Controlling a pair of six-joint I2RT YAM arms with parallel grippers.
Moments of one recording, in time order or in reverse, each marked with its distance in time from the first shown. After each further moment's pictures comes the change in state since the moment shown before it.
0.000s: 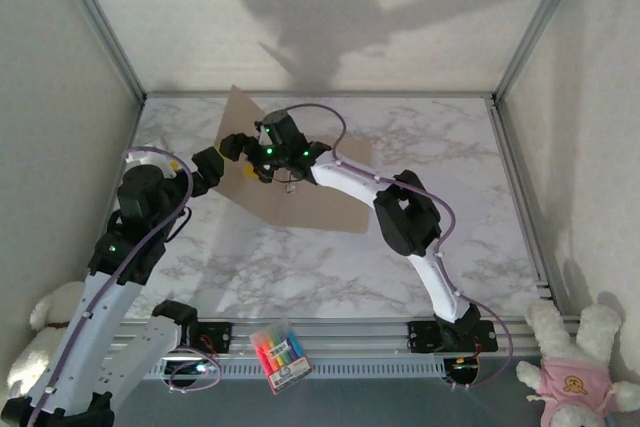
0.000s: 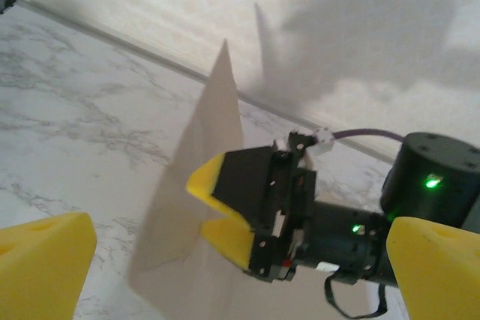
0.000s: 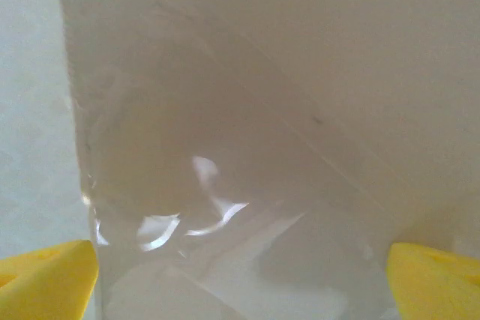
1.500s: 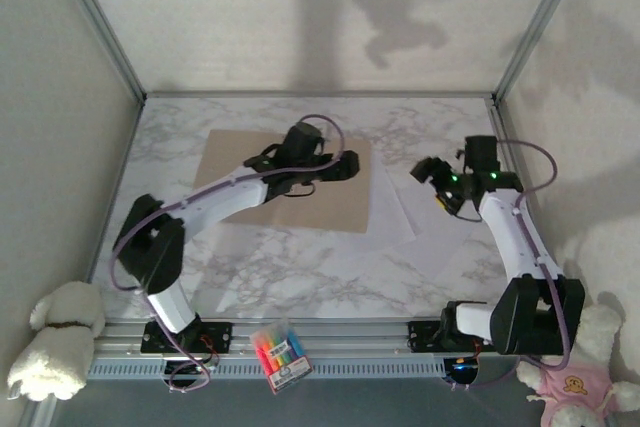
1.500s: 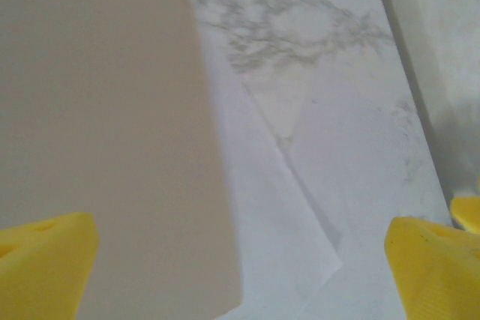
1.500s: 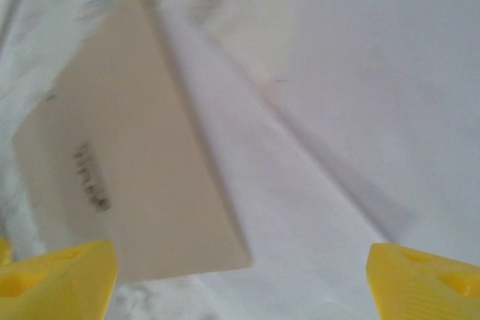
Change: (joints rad) left arm -0.467 1.041 0.466 0.238 0.278 -0.112; right arm -0.881 -1.053 -0.941 -0.652 0.148 -0.446
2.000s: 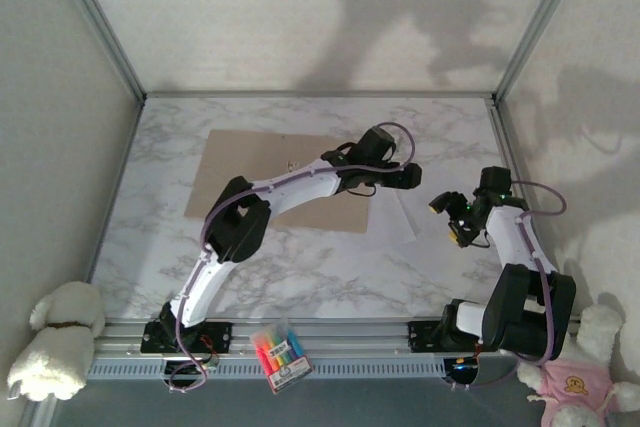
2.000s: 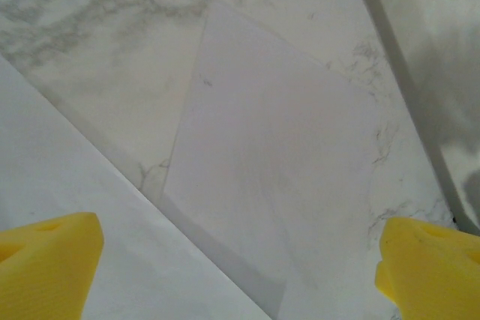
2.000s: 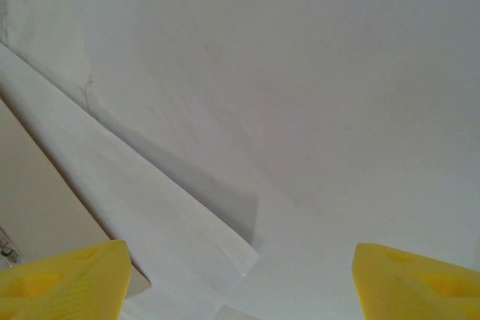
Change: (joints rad) left arm -0.148 0.533 0.571 -0.103 0.083 0.024; right arm -0.166 0.028 -0.199 0.040 -0.011 -0.011
